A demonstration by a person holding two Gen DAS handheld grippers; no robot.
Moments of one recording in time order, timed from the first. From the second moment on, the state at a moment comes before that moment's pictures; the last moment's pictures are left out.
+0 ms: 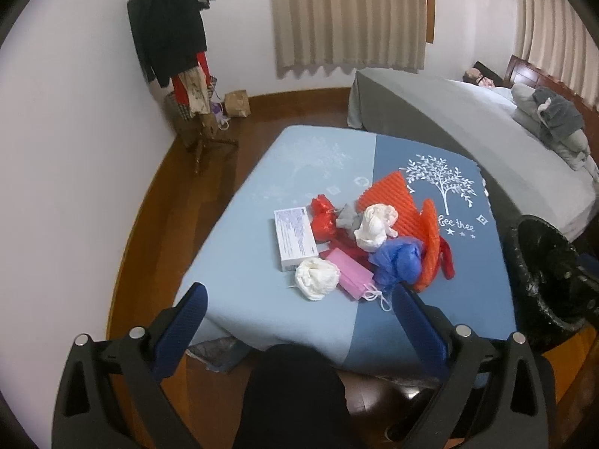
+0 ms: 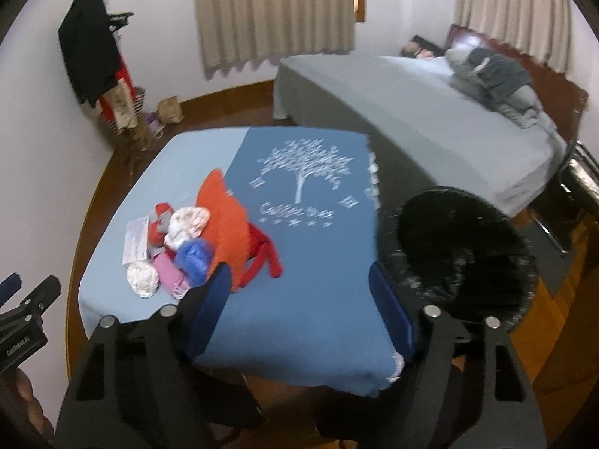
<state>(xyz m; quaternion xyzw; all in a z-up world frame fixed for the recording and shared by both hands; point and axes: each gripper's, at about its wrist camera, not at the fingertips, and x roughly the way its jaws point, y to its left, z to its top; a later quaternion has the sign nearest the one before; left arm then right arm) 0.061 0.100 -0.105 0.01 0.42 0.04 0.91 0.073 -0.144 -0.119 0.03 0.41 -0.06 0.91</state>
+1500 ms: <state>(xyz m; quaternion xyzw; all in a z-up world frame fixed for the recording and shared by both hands) 0.149 0.026 -0.191 0.03 0.45 -0.03 0.89 0.181 -0.148 -0.218 0.08 0.46 0.05 0.88</state>
